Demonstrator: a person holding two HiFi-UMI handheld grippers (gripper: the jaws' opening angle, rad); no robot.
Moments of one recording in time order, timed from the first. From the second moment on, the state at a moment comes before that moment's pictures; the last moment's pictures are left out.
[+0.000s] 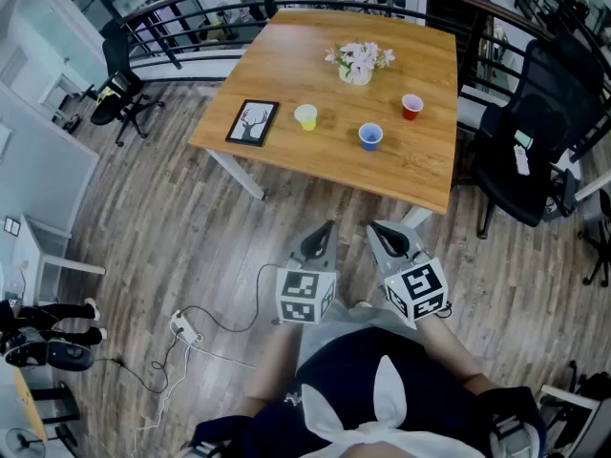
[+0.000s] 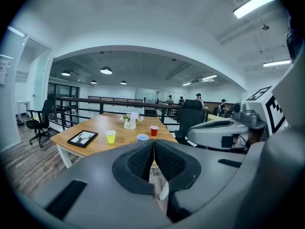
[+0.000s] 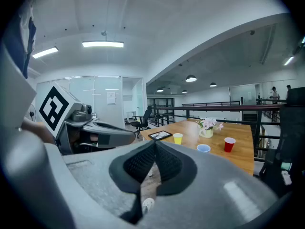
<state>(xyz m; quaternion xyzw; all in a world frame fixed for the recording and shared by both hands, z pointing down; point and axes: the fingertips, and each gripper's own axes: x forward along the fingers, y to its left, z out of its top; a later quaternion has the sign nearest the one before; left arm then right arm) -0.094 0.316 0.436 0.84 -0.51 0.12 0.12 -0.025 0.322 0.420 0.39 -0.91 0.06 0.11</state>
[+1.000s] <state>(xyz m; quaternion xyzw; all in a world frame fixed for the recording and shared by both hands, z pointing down) -0.113 0.210 0.455 0.84 -0.51 0.14 0.14 -0.035 0.223 0.444 0.41 -0.90 0.09 0.12</state>
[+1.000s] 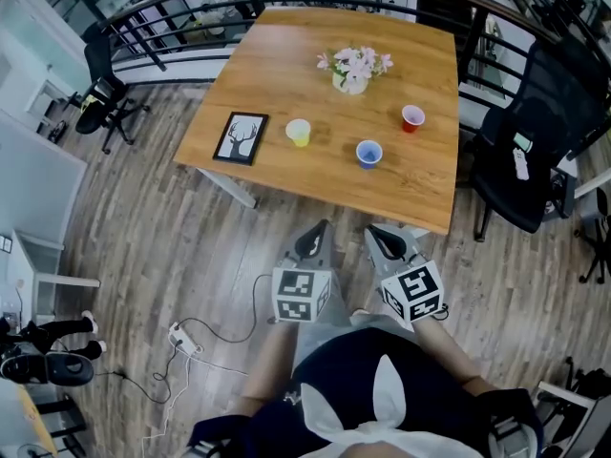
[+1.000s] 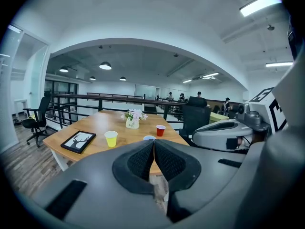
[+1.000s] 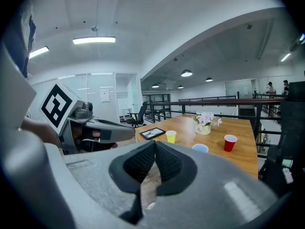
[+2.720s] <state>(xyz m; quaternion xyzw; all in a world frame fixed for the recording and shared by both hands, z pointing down) -0.203 -0.092 0.533 0.83 -0.45 0.28 0.14 -0.090 -0.021 0.469 0.45 -0.86 0.14 0.17</state>
